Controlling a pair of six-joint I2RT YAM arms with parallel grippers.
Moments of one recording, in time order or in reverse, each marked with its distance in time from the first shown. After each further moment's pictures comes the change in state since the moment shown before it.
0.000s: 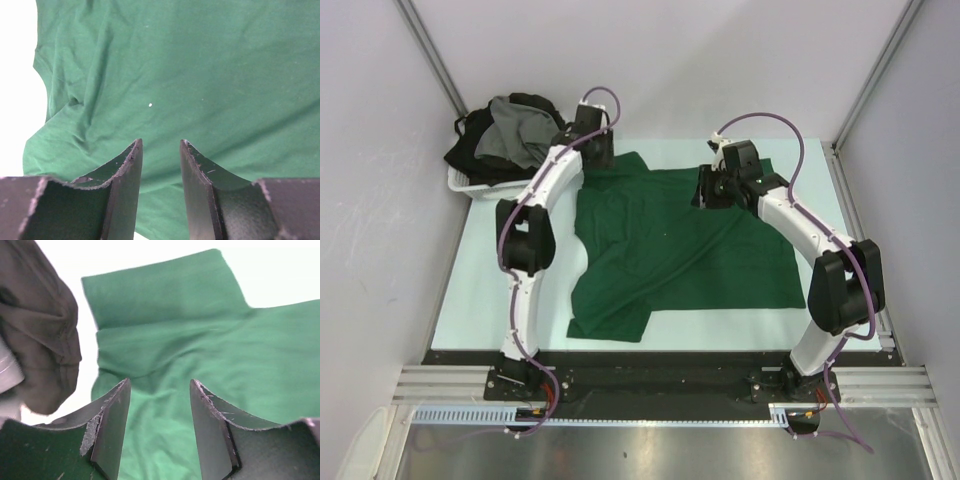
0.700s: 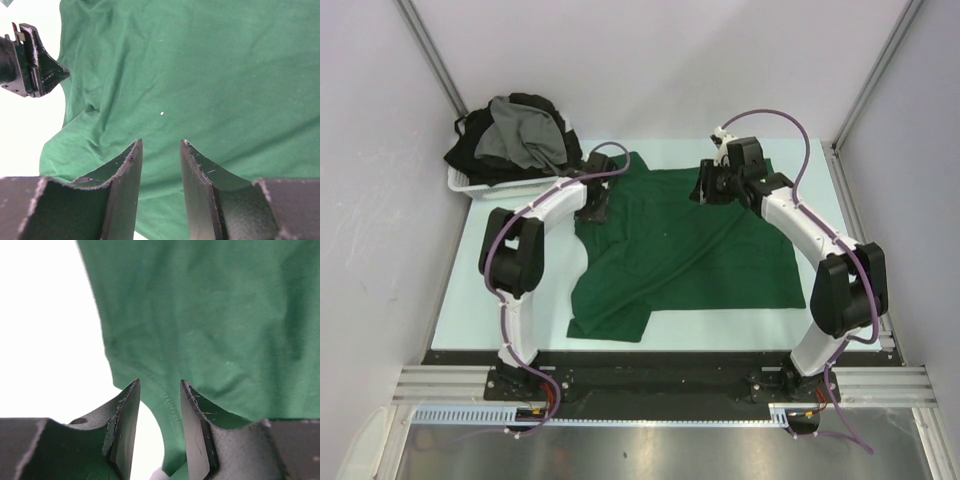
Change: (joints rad) left arm -0.090 -0.282 -0.601 -0.041 -0.154 -0.027; right arm -0.010 -0.018 0.000 0.043 -0.042 0.026
